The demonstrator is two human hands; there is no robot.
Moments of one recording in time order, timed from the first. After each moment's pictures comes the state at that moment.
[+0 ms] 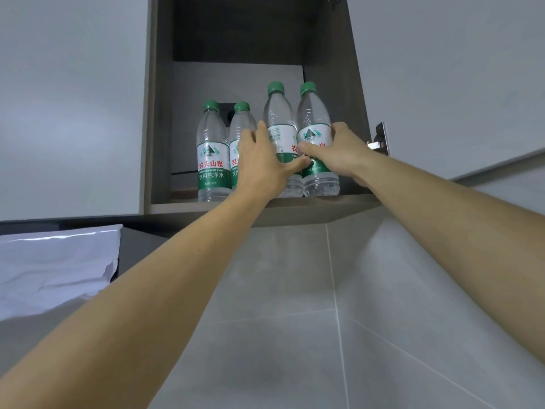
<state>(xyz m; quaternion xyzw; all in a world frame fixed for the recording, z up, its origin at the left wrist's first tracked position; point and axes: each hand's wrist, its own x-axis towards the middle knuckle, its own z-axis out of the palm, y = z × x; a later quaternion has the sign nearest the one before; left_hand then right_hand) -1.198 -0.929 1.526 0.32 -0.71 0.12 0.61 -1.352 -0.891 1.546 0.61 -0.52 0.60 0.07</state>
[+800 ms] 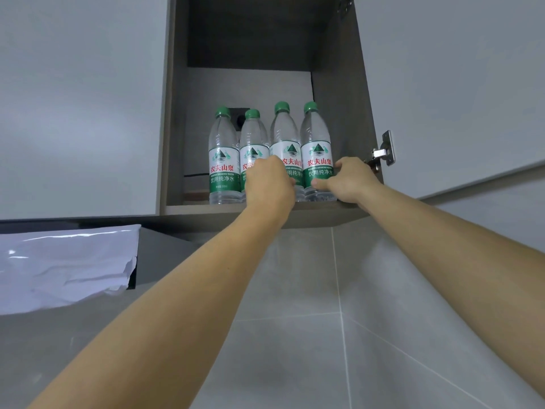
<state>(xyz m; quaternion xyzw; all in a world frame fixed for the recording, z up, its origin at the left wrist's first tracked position) -1.199 -0.913 1.510 0.46 -0.67 0.16 0.56 -1.354 -0.902 1.520 0.60 -0.57 0.56 0.08</state>
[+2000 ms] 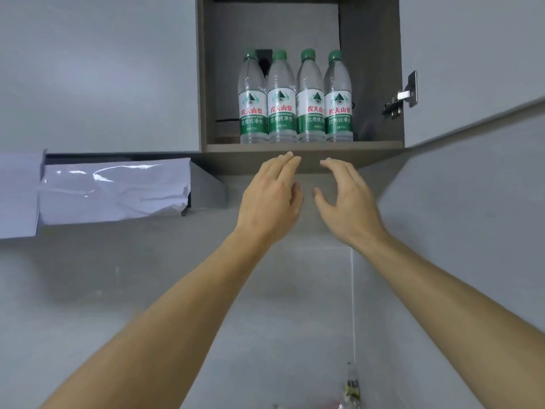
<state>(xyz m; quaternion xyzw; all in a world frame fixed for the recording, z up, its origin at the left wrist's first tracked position) -1.124 -0.885 1.362 0.30 -0.73 0.30 0.53 -1.282 -0.856 1.351 0.66 -0.45 0.56 0.23</state>
